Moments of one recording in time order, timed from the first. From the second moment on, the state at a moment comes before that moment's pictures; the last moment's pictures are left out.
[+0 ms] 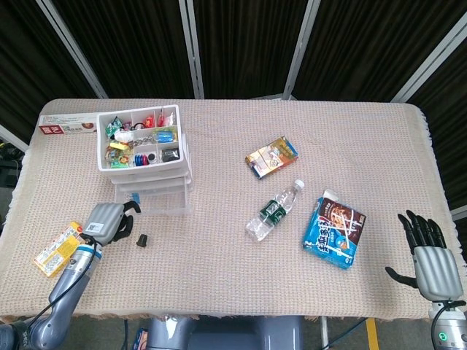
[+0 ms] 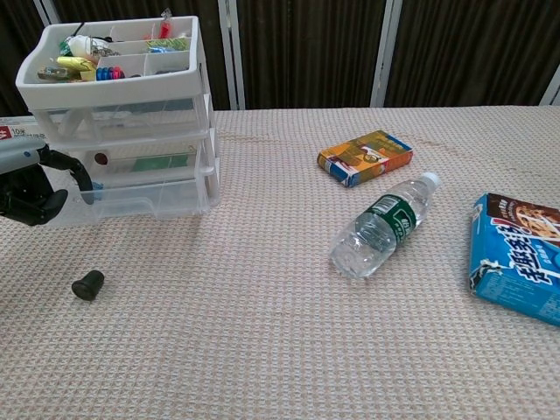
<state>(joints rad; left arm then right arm) -0.51 -1.34 -0.11 -1.76 1.04 1.08 0.33 0.05 -1.12 0.05 -1.68 -1.49 1.49 -0.10</state>
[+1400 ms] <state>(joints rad) -0.40 -1.26 0.06 -1.73 1.58 1.34 0.26 0.05 -1.12 0.06 -1.69 -1.49 1.49 -0.10</state>
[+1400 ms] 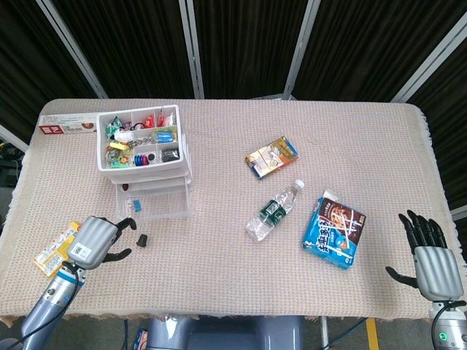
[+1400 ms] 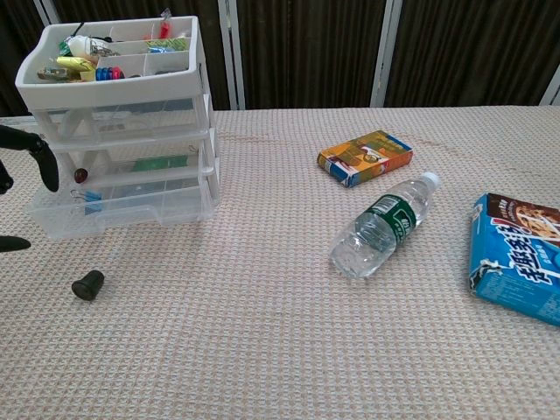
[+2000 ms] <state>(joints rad) -0.48 -1.30 0.10 -1.57 1.62 1.10 0.53 0.05 -1.12 0.06 -1.69 -1.49 1.49 -0.10</state>
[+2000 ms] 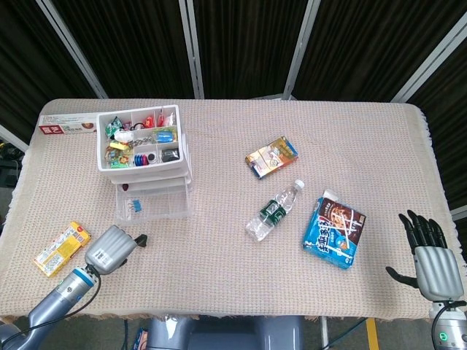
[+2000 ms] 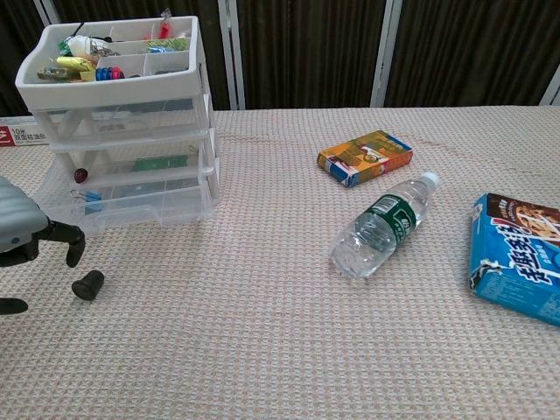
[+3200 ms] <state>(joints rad) -0.56 -1.43 0.07 -1.40 1.61 0.98 0.64 0.05 -1.12 0.06 -1.69 -1.49 1.48 -0.10</state>
